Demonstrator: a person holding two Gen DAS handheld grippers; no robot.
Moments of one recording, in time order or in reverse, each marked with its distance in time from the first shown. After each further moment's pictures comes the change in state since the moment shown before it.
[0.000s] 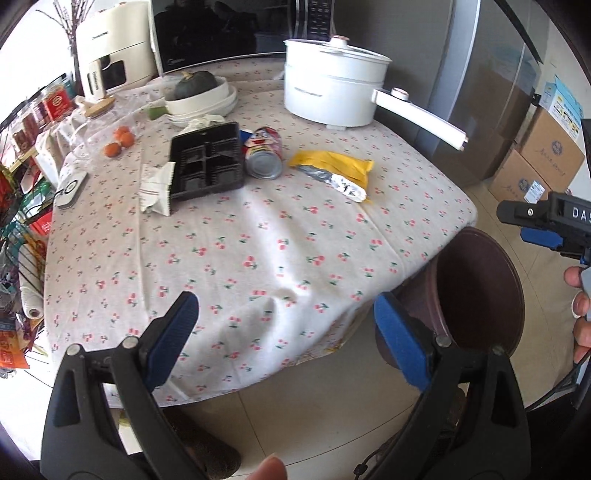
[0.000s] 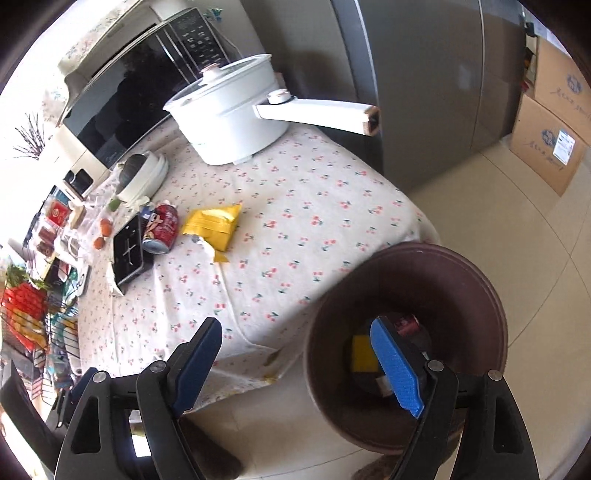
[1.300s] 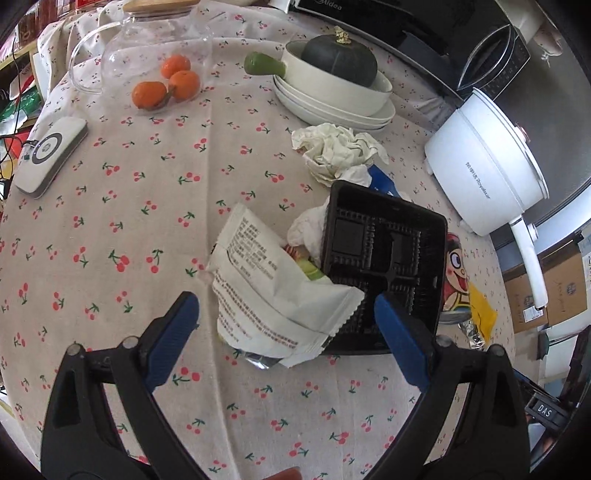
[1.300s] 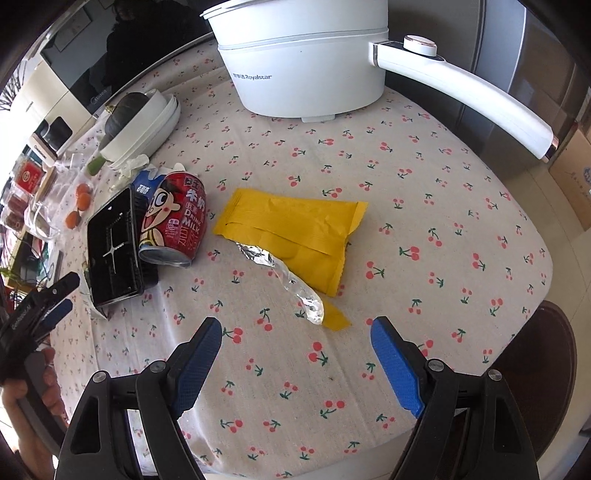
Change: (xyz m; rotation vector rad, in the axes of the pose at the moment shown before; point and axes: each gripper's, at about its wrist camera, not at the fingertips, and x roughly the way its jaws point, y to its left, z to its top) left arm 0.163 0.197 0.115 -0.380 0.121 -0.114; right arm 0.154 0.126 0.057 -0.078 0.145 -0.074
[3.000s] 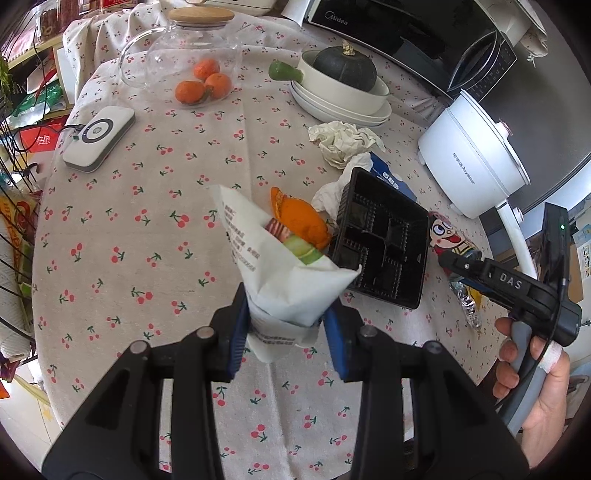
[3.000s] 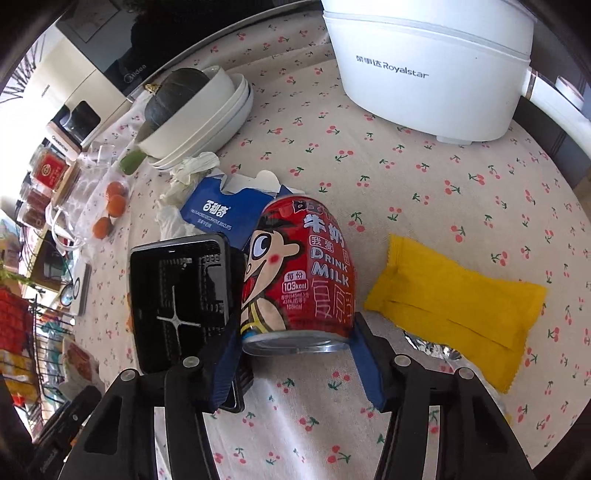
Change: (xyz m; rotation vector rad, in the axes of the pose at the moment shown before) left arm -0.055 0.021 -0.029 0.012 -0.002 -0.001; right arm 0.050 0.096 0.051 -0.084 0.011 0.149
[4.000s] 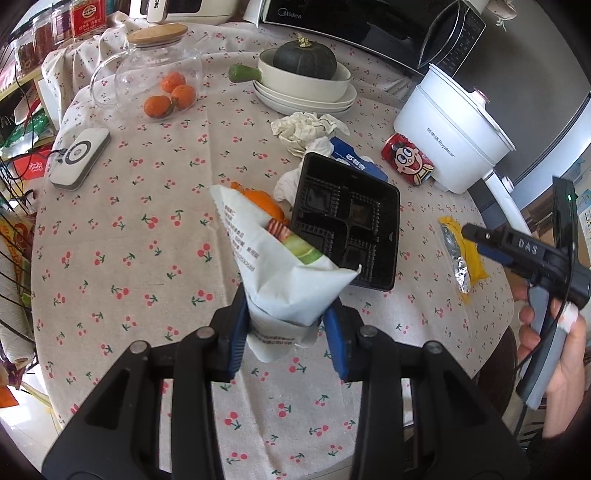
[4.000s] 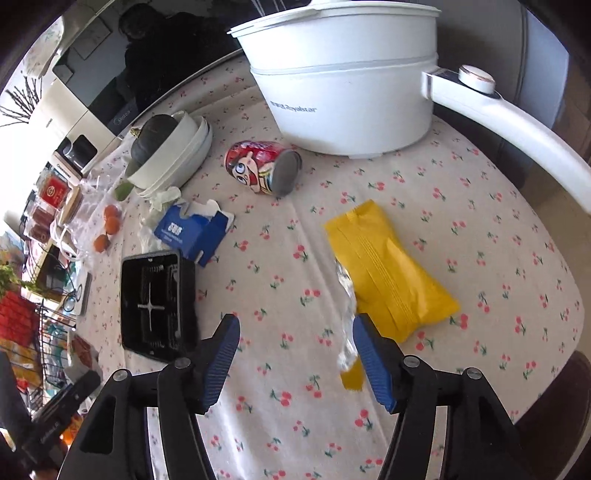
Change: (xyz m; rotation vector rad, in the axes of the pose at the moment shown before) left arm -0.005 -0.036 -0.012 0.114 -0.011 0.030; right arm -0.044 -0.061 0.004 0.020 -0.076 -0.036
